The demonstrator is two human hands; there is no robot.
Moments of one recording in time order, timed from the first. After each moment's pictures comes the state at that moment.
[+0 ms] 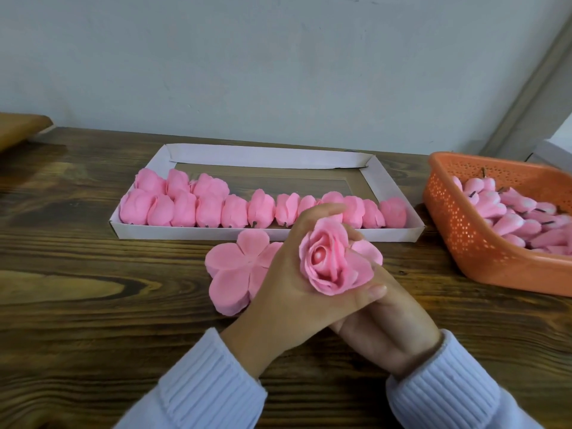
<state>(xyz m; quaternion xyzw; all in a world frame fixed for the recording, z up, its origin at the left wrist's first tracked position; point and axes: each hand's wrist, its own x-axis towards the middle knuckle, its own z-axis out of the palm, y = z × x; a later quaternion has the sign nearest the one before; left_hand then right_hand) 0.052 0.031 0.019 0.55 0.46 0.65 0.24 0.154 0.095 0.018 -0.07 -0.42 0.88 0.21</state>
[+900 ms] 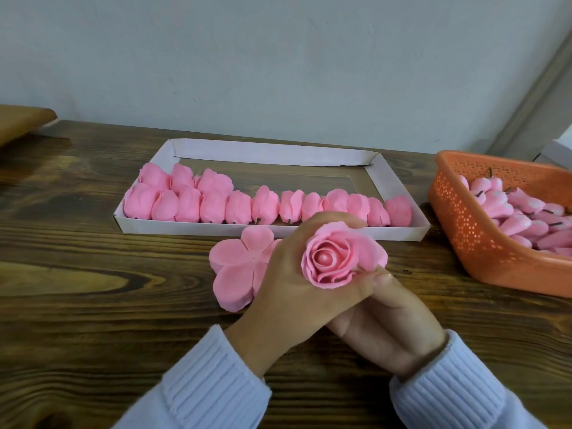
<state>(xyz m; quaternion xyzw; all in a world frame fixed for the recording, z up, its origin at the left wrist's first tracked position) 0.049 0.031 0.021 0.52 0.47 0.68 0.21 0.152 0.096 0.017 0.01 -0.39 0.91 0.18</state>
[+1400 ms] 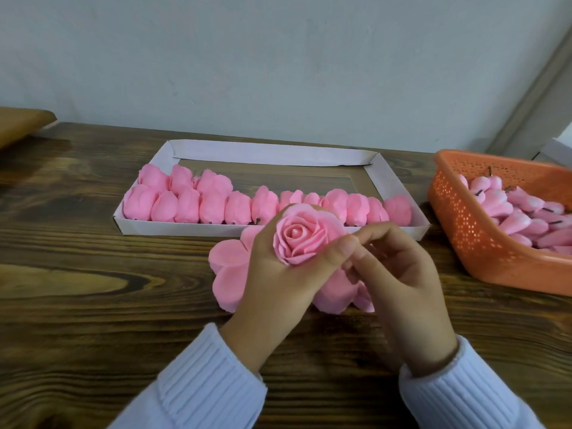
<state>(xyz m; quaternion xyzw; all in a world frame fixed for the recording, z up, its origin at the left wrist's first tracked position) 0.047 0.029 0.023 0.41 0.46 0.75 0.24 0.161 0.104 0.015 -0.16 -0.67 0.57 0.44</state>
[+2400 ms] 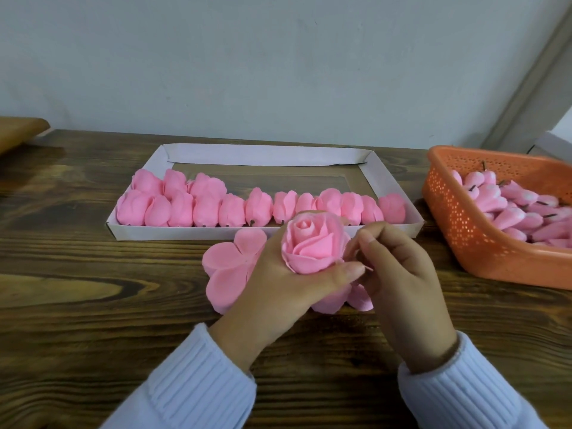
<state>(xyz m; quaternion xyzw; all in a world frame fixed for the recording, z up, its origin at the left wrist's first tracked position) 0.042 0.034 0.014 0.47 0.44 0.68 0.34 0.161 0.108 0.018 -0.19 -0.63 0.60 0.45</state>
